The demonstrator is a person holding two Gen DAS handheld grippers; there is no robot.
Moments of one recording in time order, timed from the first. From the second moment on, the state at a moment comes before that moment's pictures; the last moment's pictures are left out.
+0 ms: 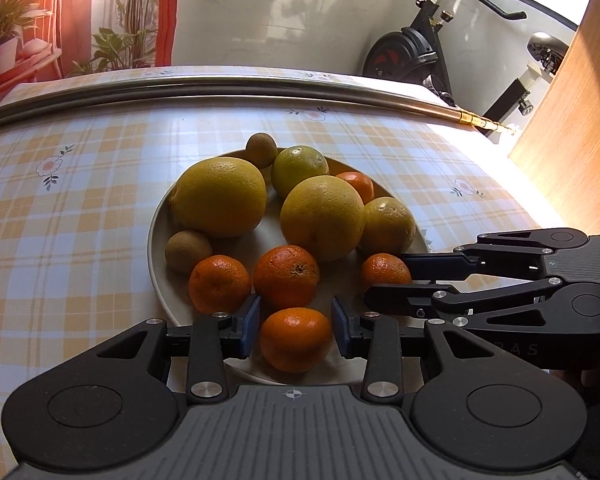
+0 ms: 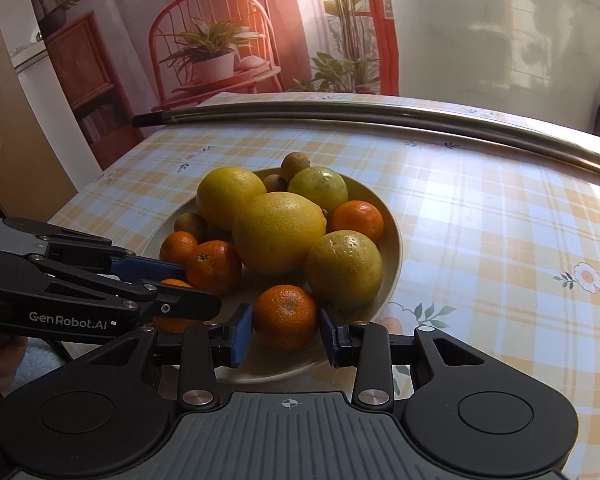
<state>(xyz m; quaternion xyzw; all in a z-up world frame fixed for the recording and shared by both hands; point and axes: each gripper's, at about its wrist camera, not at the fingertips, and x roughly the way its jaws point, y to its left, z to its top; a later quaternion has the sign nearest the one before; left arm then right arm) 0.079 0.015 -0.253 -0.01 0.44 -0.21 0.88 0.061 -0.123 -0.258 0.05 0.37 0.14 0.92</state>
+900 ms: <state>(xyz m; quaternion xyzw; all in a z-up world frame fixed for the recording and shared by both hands) 0.070 0.018 -0.245 0.00 0.43 -0.21 0.88 0.058 -0.123 -0.255 0.04 0.37 0.14 0.92</state>
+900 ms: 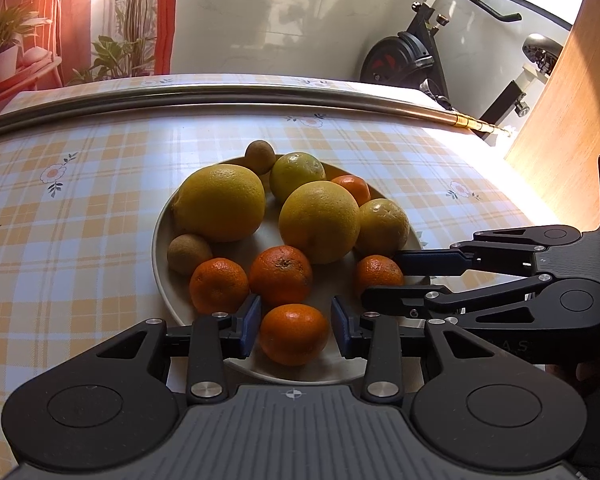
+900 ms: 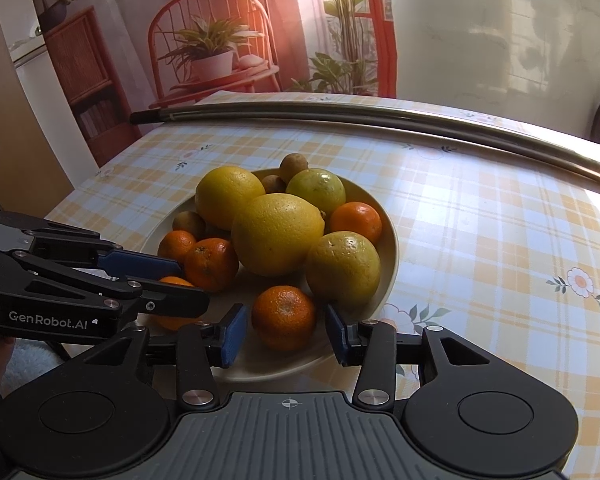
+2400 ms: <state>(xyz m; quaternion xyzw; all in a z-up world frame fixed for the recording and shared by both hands) 0.061 0.027 -0.107 0.01 0.25 -0.14 0.96 0.023 -0.159 -0.097 0.03 0.26 0.04 0.97</state>
